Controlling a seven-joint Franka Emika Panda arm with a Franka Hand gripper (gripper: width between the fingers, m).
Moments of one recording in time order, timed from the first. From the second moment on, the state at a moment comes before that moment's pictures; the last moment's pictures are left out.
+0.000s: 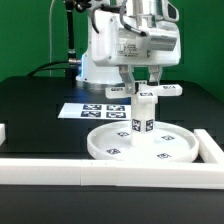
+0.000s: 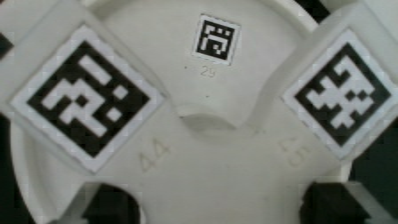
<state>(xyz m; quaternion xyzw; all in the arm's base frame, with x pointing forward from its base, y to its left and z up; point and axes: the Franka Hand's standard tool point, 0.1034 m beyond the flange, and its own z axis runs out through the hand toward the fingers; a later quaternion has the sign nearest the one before) 0.542 0.034 0.102 -0.36 0.92 0.00 0.15</state>
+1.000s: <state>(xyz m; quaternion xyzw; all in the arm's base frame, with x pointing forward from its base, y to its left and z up) 0.549 0.042 0.131 -0.49 0.86 0.02 0.16</state>
